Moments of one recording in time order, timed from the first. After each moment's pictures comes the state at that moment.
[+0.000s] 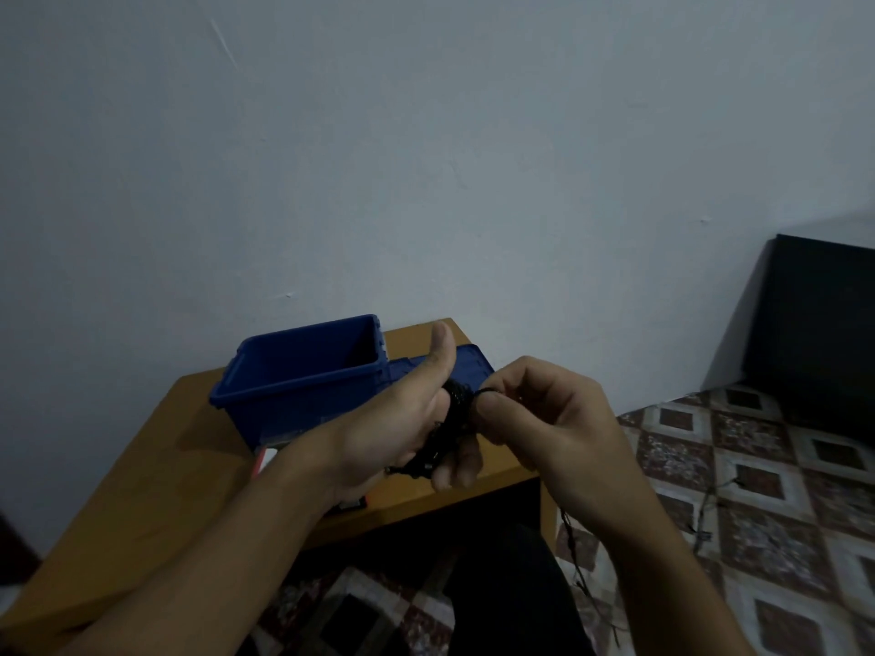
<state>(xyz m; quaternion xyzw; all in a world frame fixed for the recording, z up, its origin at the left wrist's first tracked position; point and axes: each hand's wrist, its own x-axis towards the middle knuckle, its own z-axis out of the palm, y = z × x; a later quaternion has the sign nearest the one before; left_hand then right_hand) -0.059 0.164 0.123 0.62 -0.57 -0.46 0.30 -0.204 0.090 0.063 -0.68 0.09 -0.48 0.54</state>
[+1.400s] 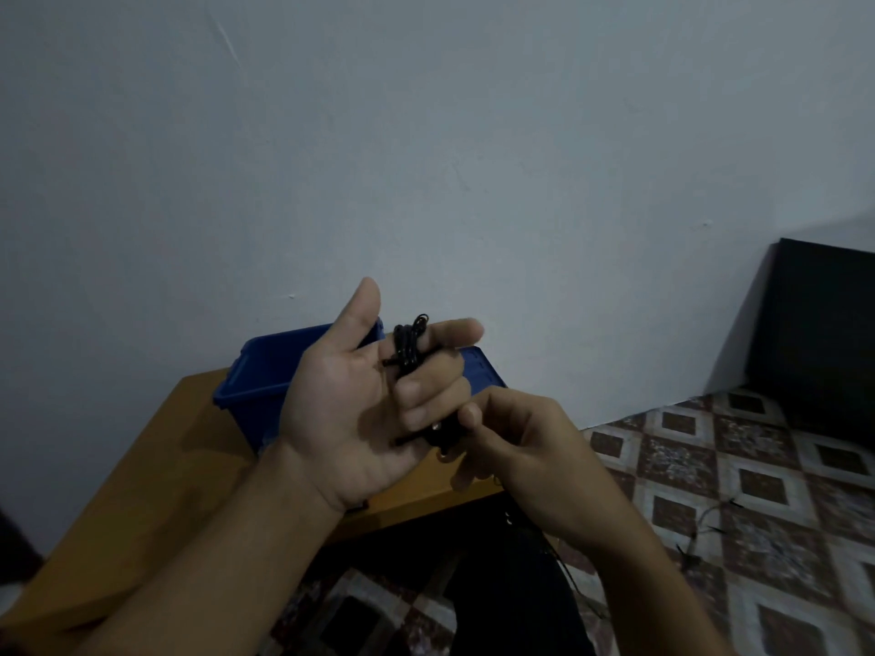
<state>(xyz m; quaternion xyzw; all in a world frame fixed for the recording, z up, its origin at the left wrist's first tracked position) -0.024 0.157 0.111 0.14 -0.44 -0.71 0.52 -0.192 0.092 0.053 -0.75 0.17 -0.37 0.52</state>
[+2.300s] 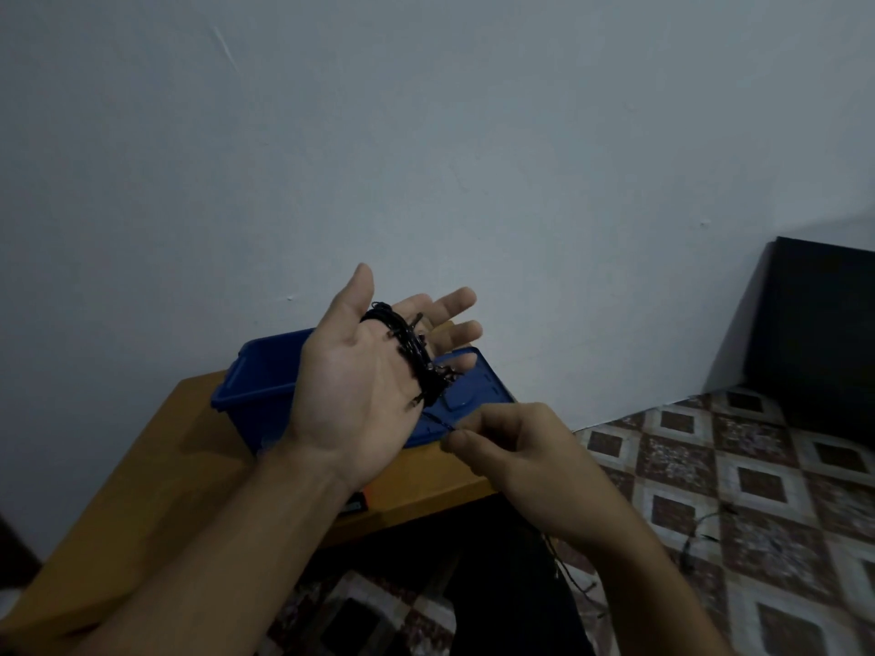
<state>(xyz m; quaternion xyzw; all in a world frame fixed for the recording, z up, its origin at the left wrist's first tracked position) -0.053 0.162 0.133 0.36 -0.41 -0.47 0.69 -0.191 0.084 0.045 -0.80 0.23 -0.34 0.44</state>
